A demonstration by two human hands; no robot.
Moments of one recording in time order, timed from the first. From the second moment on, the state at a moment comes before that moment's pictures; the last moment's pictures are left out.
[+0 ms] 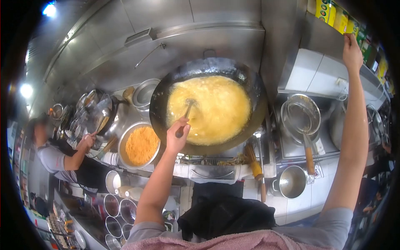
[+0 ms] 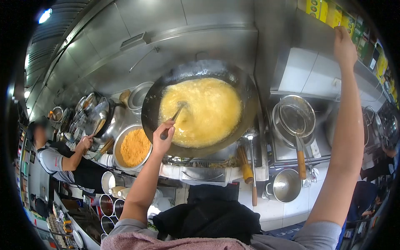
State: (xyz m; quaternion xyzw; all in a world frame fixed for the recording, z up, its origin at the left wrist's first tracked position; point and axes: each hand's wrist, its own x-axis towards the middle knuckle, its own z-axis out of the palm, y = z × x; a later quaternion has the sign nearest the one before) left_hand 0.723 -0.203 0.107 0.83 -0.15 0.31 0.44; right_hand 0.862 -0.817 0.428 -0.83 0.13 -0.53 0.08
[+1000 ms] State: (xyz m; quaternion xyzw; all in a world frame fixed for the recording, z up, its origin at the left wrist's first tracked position) left_hand 0.692 -0.189 0.127 0.91 -0.15 0.29 0.25; right_hand 0.857 -0.809 0.428 -0.84 0.12 -0.53 0.09
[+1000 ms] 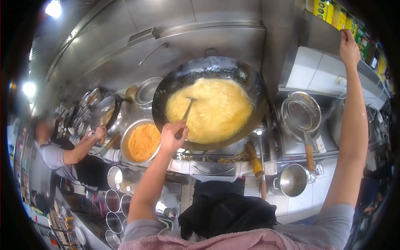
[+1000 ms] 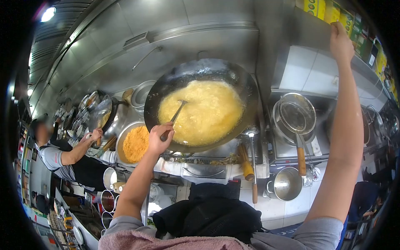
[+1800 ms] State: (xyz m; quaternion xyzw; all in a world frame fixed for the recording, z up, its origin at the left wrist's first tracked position) left_hand 0.519 -0.202 0.212 0.93 -0.08 0.20 0.29; right_hand 0.868 -0.821 0.428 -0.84 0.09 -0.53 0.09
